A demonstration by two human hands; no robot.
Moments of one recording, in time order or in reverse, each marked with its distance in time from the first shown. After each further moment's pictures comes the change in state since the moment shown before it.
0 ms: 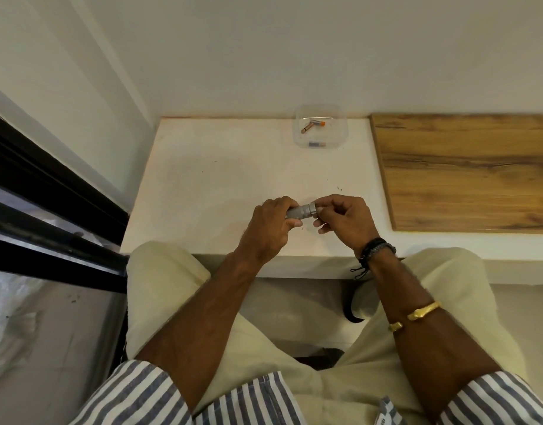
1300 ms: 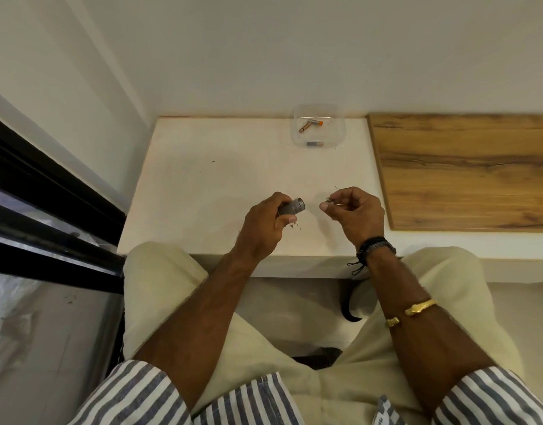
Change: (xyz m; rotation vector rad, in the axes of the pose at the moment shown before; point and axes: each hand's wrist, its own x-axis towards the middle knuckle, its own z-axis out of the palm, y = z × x) left_hand -0.003 -0.005 -0.004 -0.150 0.075 -0.003; right_hand 0.007 0.017 -0.009 0.044 0.281 0.058
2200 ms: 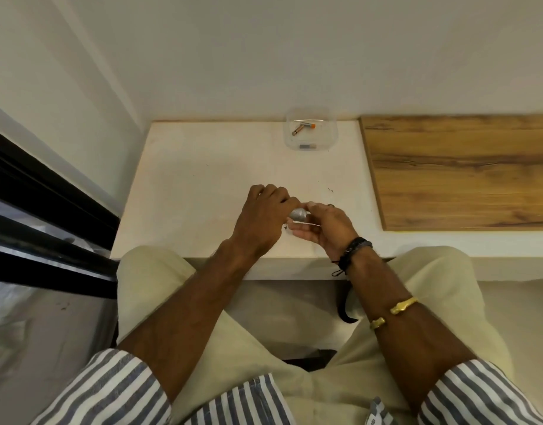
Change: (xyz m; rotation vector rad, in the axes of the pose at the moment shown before) left_hand 0.017 0.020 -0.007 0.641 -0.057 0.329; right_hand -0.016 -0.015 0.025 0.578 -0.369 0.460
